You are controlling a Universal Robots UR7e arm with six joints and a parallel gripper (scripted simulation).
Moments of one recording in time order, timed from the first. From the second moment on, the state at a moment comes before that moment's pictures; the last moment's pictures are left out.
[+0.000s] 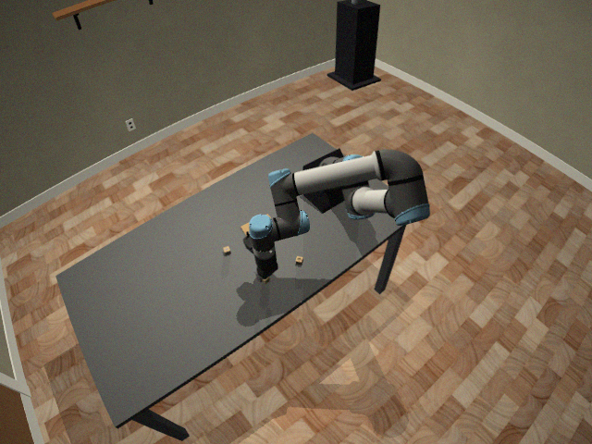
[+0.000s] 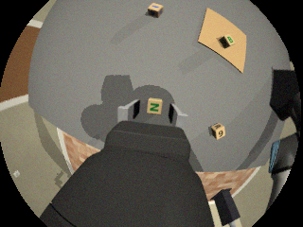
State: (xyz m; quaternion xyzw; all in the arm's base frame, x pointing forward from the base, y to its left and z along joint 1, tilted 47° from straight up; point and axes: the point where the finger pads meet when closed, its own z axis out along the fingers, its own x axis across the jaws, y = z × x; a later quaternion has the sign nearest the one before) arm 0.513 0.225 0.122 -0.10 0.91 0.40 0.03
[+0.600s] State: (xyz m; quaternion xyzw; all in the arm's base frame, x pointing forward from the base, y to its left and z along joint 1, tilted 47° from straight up) arm 0.512 0.231 0.117 -0.10 0.91 0.40 0.03
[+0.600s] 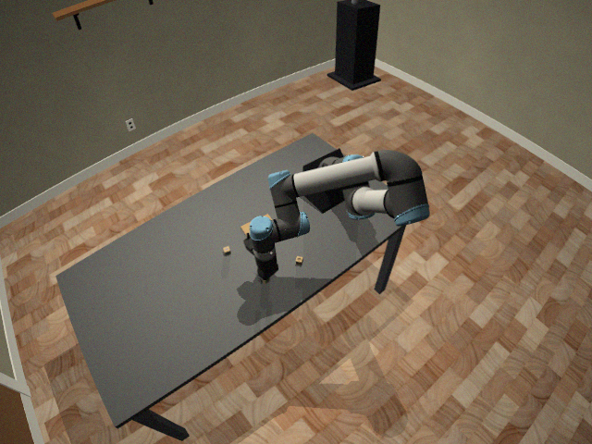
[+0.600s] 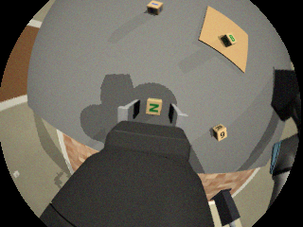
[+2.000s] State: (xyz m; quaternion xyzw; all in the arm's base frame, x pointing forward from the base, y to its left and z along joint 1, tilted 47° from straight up) arm 0.512 0.248 0.100 -0.10 0.91 0.40 0.03
